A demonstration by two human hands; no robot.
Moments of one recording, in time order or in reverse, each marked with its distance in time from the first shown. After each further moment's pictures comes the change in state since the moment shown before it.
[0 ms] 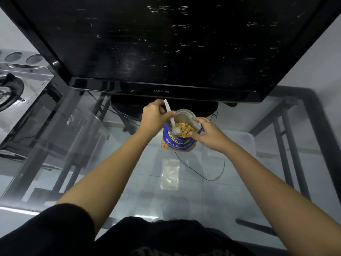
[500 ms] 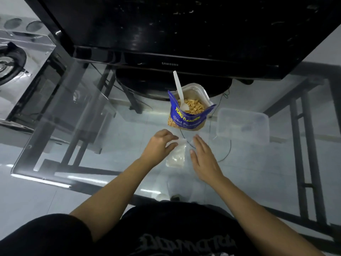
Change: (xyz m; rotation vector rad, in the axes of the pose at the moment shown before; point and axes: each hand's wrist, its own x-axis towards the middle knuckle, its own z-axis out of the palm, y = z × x) left_hand -0.111 -0.100 0.052 0.237 -0.203 0.290; right_hand -0.071 0.067 0.129 -0.138 0.079 -0.059
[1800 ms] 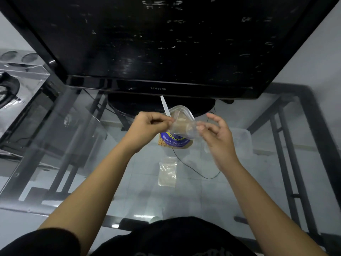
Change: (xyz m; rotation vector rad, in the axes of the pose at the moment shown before) left_hand 0.054 0.079 -0.122 -0.768 0.029 -0.231; right_hand 0.025 -0.063 -0.126 0.898 0.340 0.081
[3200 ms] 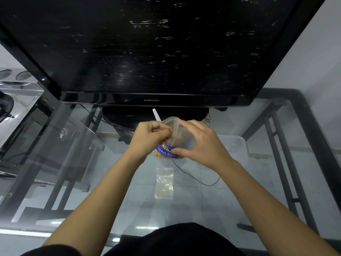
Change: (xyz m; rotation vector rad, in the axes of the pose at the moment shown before) left_hand 0.018 0.007 0.024 -0.027 0.078 -0.098; right_hand 0.022 -0.021 0.002 -0.866 -0.262 -0.454
